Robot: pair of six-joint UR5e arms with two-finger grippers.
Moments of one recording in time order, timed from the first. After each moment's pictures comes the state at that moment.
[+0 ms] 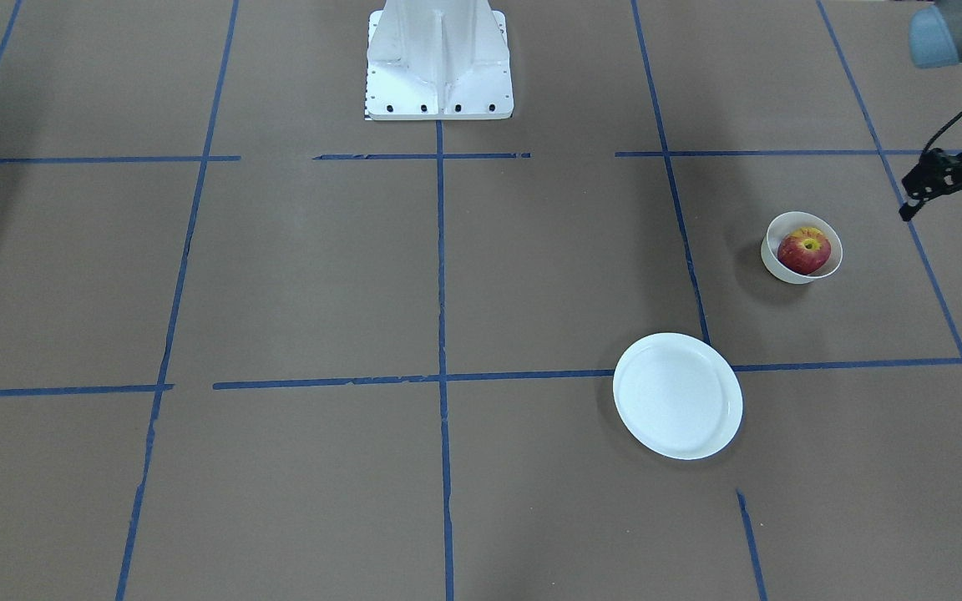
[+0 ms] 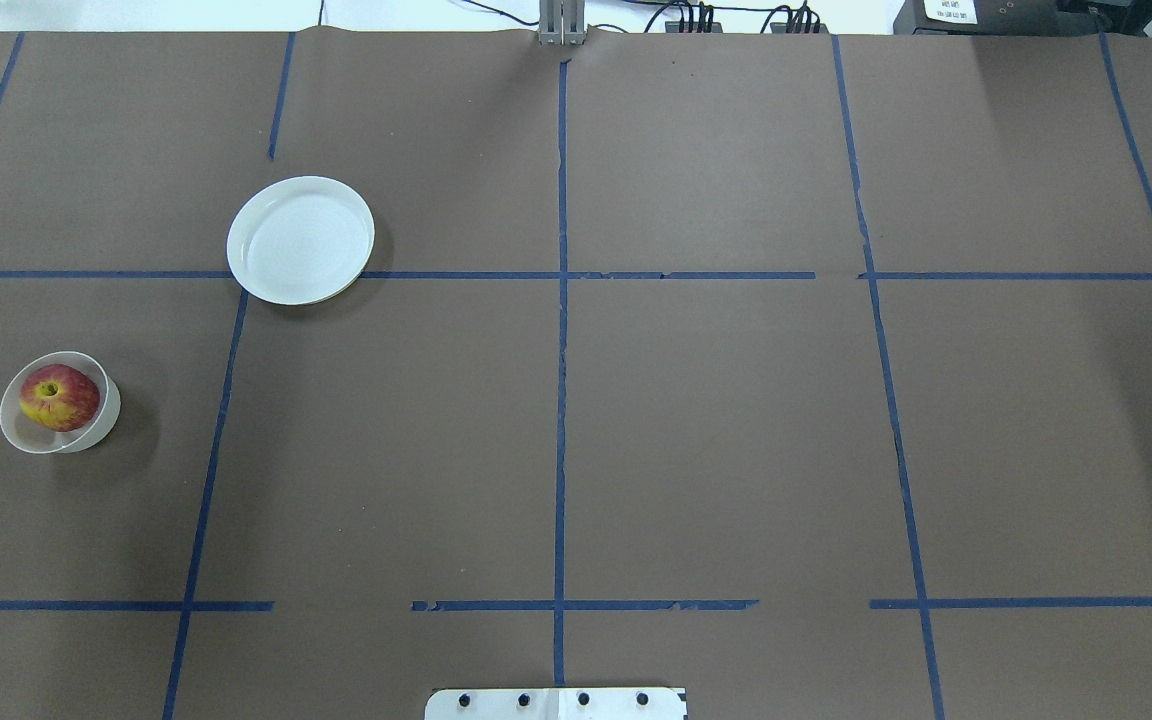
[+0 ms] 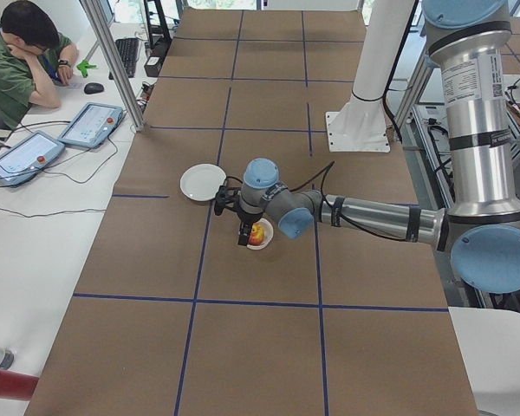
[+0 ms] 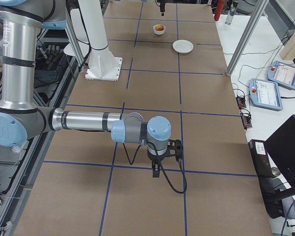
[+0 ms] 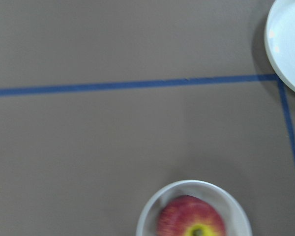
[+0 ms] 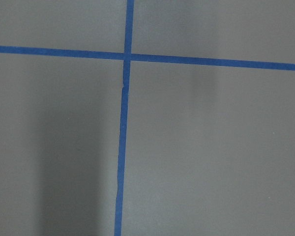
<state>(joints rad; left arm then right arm) -1.29 -1.37 -1.84 -2.01 -2.23 -0.36 1.59 -1.71 1.71 -1.58 2.29 -0.06</state>
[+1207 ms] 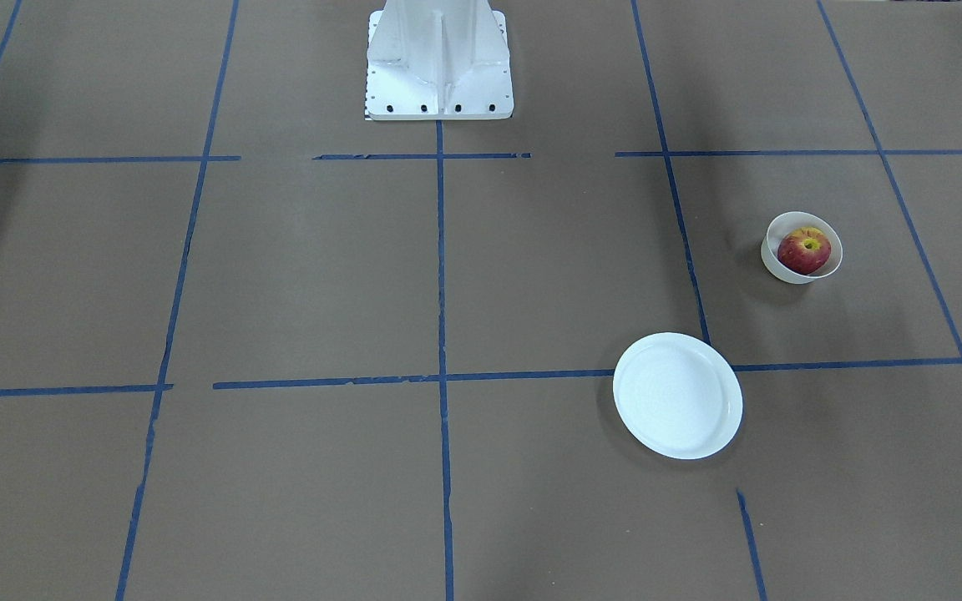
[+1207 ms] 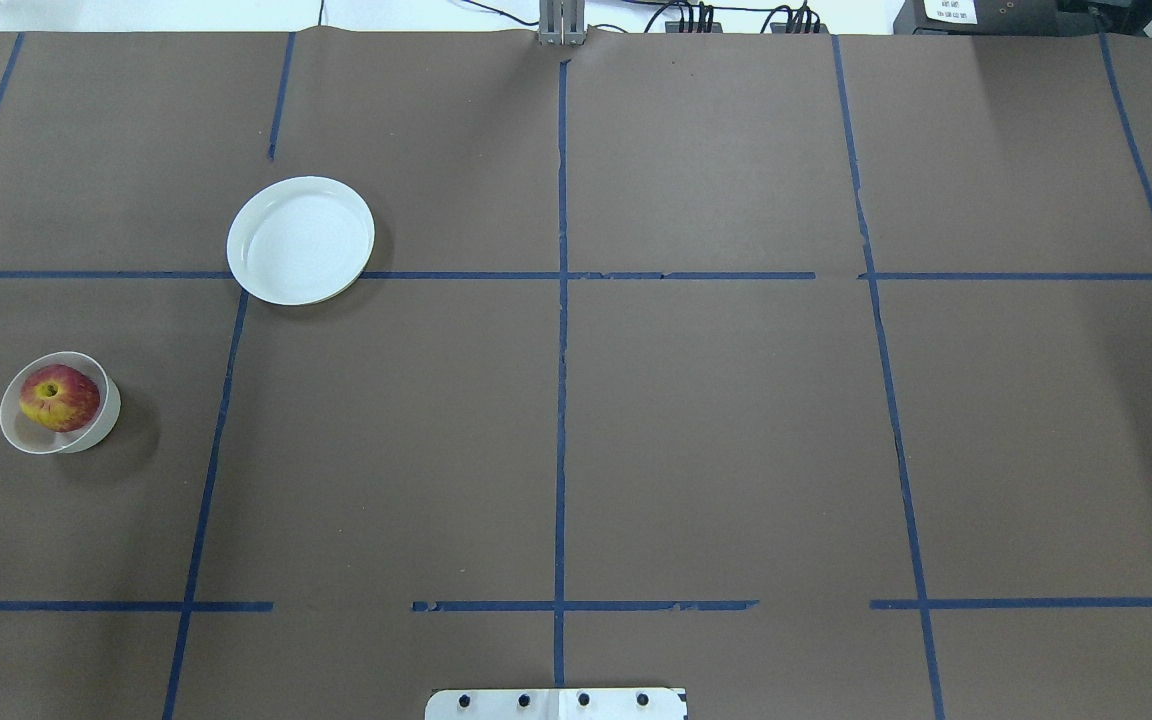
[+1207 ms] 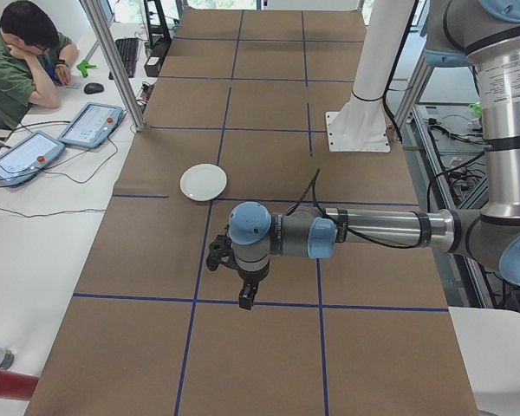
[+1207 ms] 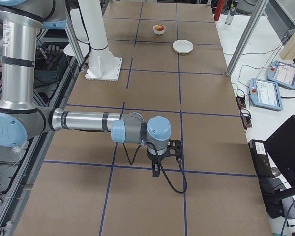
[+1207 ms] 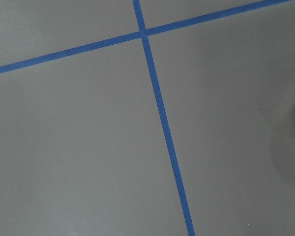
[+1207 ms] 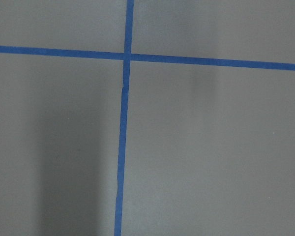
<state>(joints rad) -1.54 -1.37 -1.79 -1.59 -2.34 0.21 1.59 -1.71 1.71 -1.58 2.29 -0.06</state>
